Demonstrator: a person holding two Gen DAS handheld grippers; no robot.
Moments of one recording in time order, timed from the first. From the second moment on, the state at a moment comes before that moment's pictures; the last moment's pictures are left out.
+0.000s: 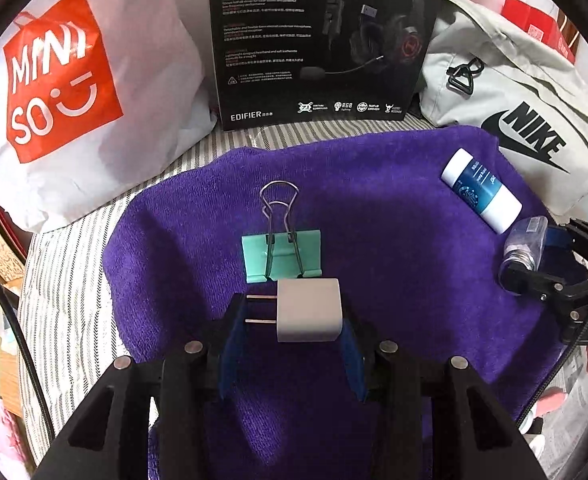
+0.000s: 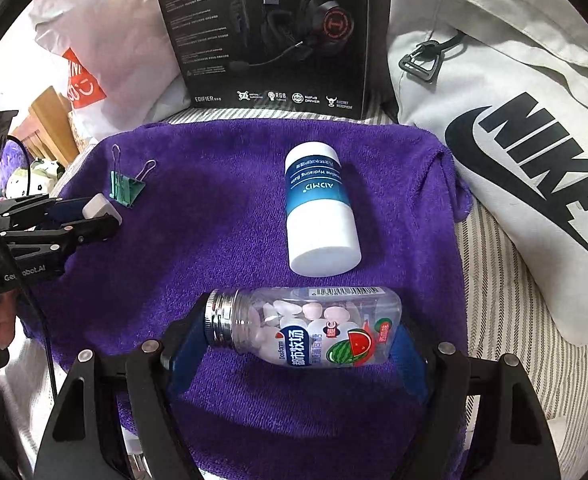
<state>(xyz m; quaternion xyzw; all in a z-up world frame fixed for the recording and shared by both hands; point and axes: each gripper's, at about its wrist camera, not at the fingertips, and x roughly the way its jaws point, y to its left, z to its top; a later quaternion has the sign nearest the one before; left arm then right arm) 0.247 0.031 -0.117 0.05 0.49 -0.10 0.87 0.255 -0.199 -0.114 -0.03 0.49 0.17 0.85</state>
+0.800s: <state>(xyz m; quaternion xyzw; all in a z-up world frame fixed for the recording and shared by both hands) 0.224 0.025 -0.116 0.05 0.51 -0.09 0.85 0.243 -0.202 -0.115 -0.05 0.51 0.17 0.84</state>
